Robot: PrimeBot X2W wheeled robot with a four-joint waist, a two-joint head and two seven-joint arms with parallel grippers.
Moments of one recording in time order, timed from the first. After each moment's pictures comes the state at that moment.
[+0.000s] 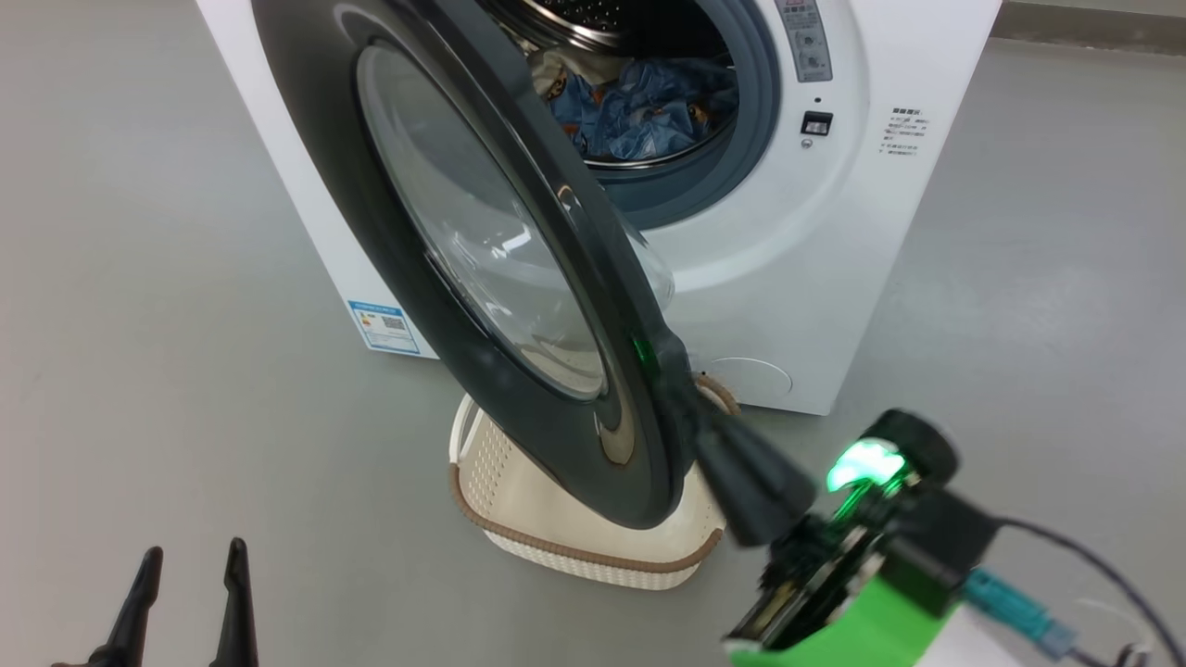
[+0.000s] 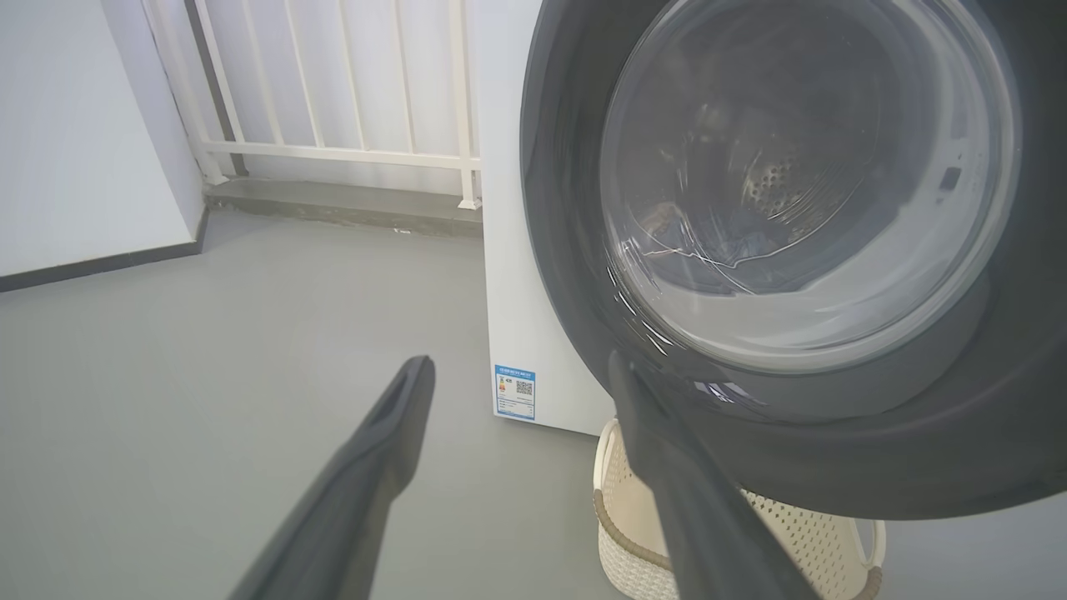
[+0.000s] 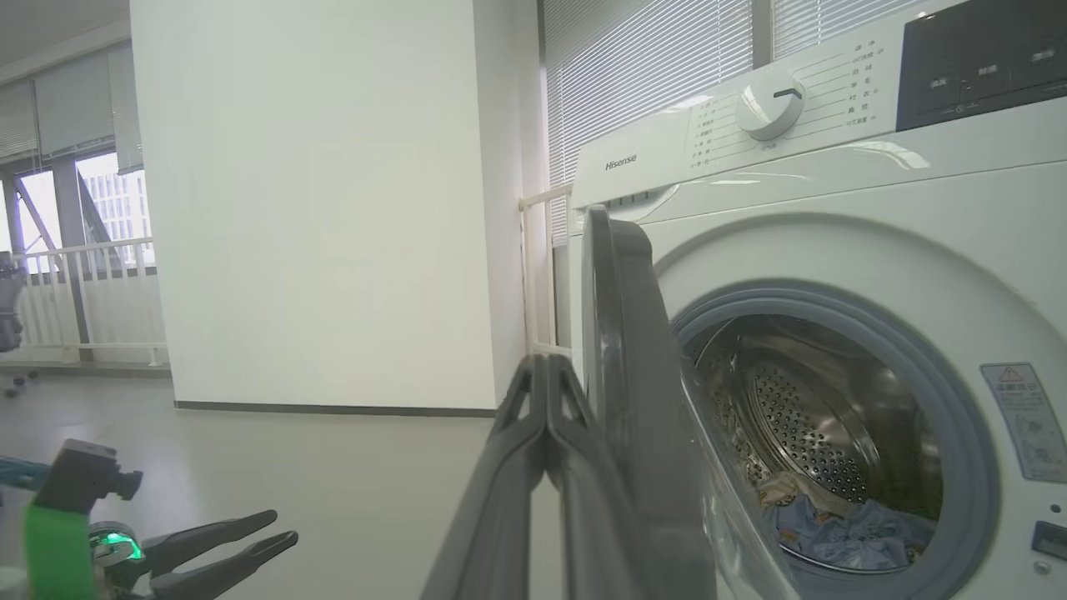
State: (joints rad) left arm 0.03 0.10 0.15 0.23 -0.20 -0.13 -0.26; right arm -0.24 -0.15 0.51 -0.15 0.32 0.13 -0.25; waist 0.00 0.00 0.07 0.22
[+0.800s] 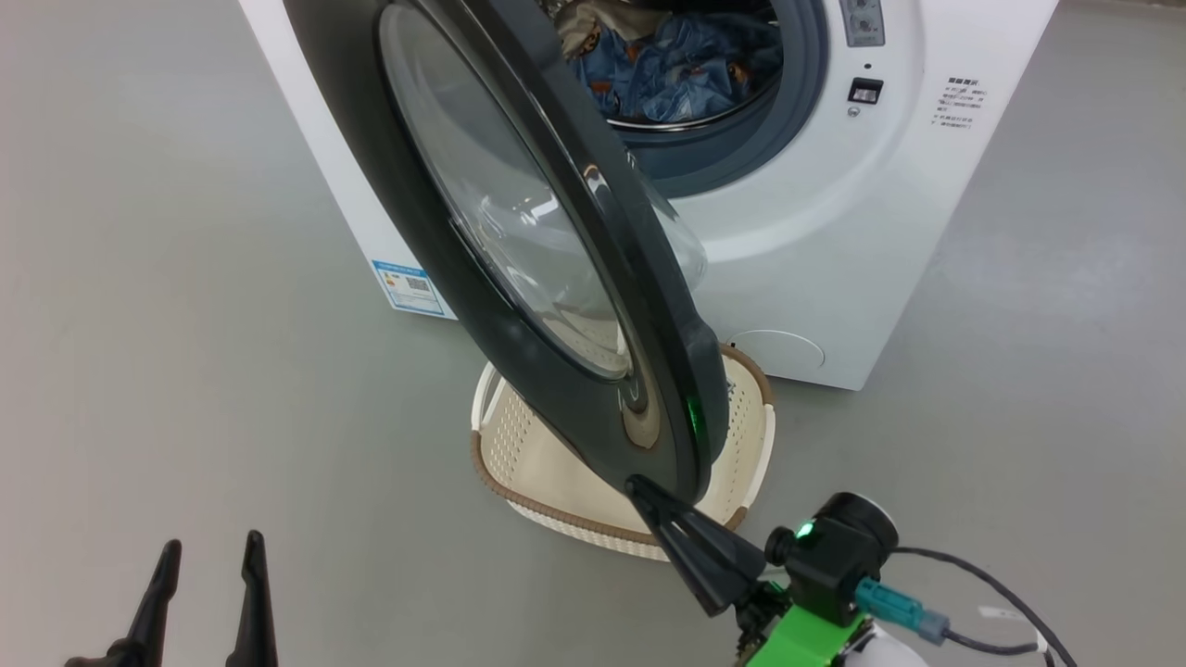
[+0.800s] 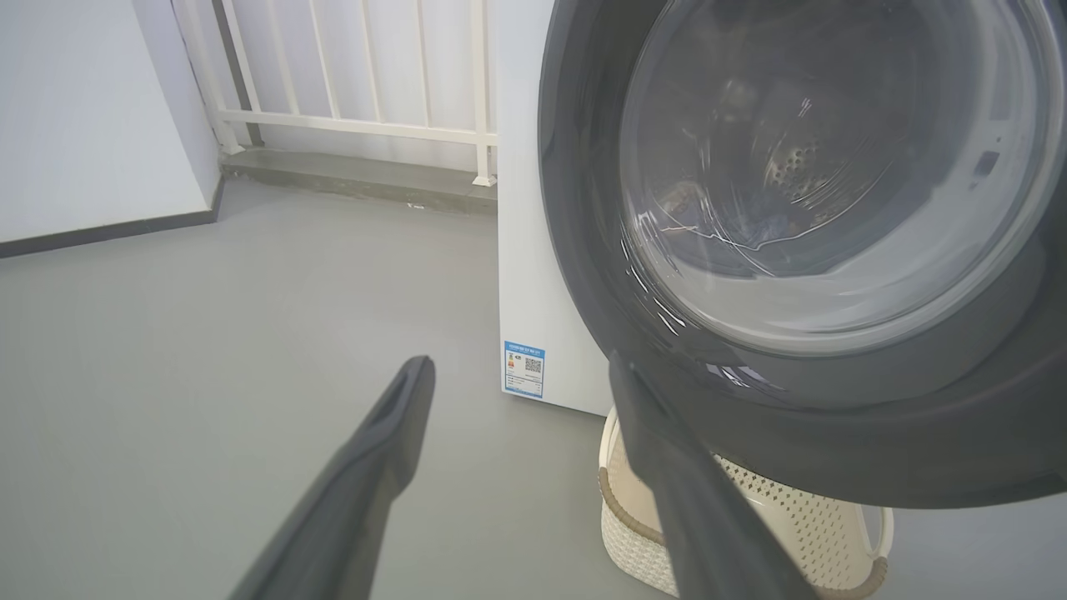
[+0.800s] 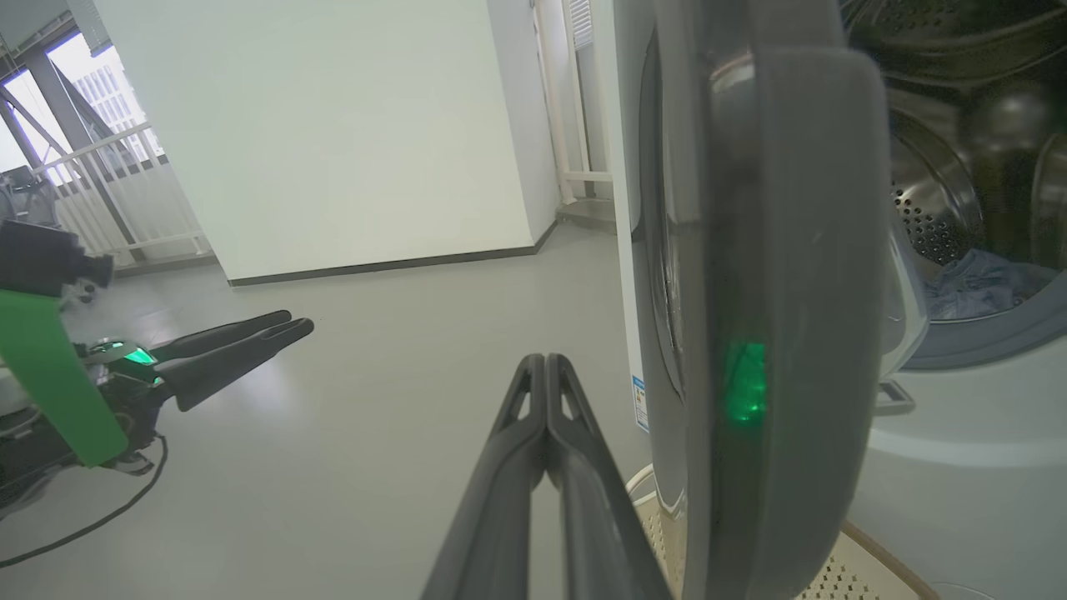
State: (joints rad) left arm 0.02 0.06 0.15 0.22 -0.20 -0.13 -0.26; right arm -0.25 -0.16 0.67 0.14 0.38 0.13 -0.25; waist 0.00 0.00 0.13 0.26
